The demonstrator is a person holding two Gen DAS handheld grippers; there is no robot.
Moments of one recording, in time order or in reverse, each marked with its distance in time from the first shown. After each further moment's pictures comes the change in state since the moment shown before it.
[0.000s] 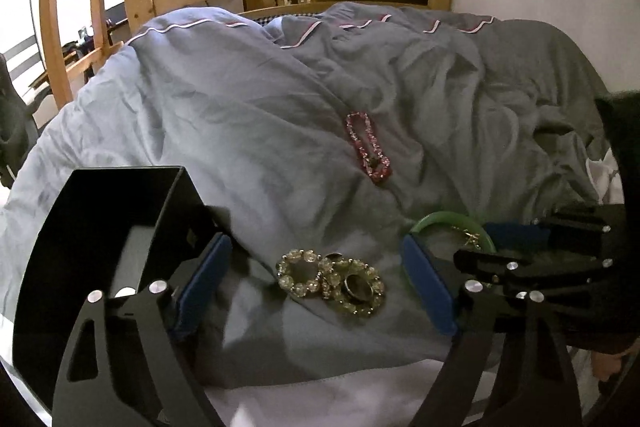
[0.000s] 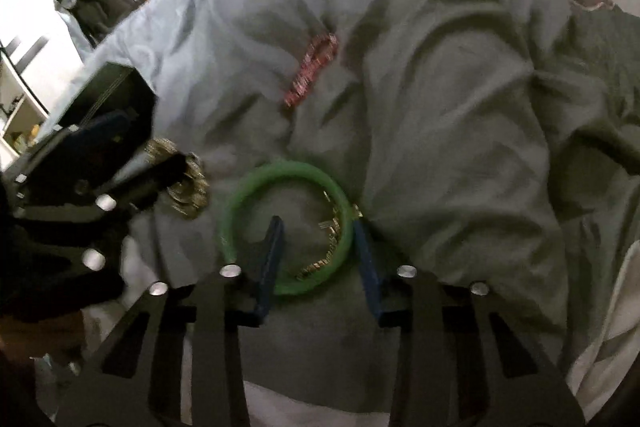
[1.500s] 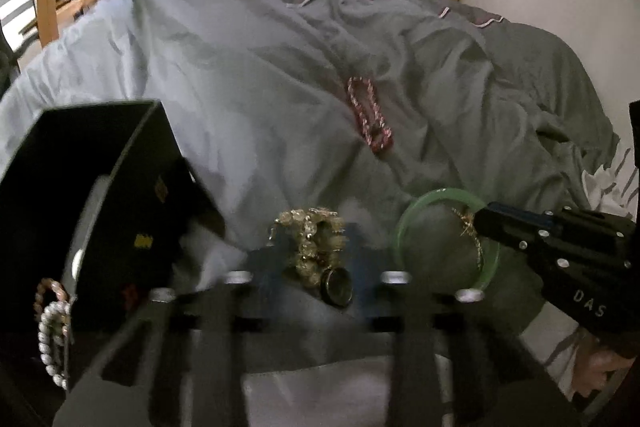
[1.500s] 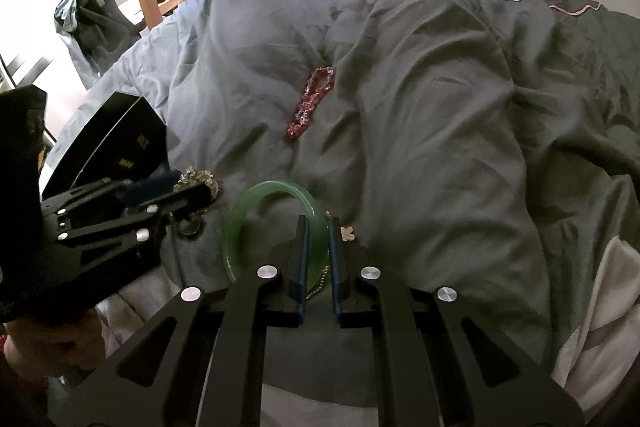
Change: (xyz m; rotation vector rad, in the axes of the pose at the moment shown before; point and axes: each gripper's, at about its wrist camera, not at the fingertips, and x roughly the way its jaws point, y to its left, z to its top) left arm 0.021 0.017 -0.007 -0.126 0.129 -0.113; right arm -0.023 -0.001 0.003 0.034 -0.093 0.013
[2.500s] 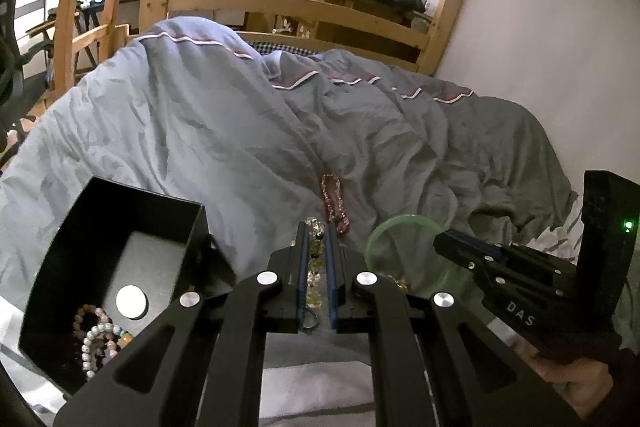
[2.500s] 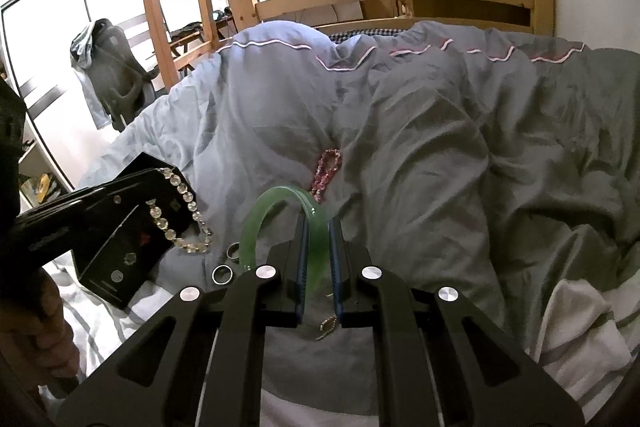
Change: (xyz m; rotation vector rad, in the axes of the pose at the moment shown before) left arm -0.086 0.001 0.023 -0.057 -0.217 -0.093; right arm -0.050 0.009 0.015 -0.006 -0.218 0.007
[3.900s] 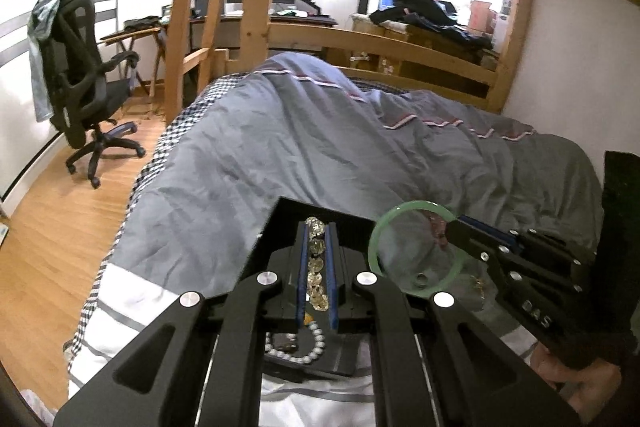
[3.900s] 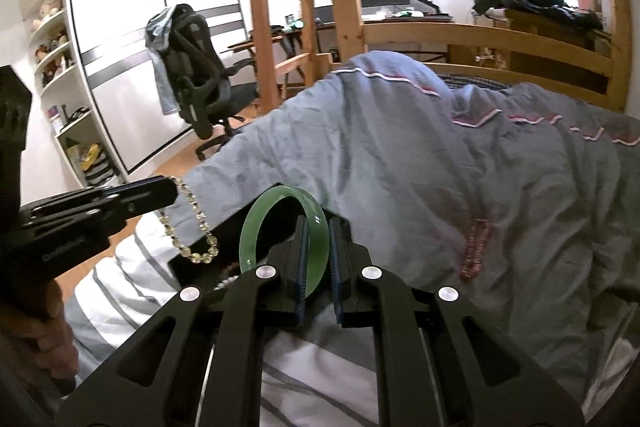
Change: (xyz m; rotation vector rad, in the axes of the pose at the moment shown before) left arm -0.112 0.084 0.008 -0.080 -0.076 0.267; right arm -0.010 0.147 0.030 -0.177 -0.056 0.209
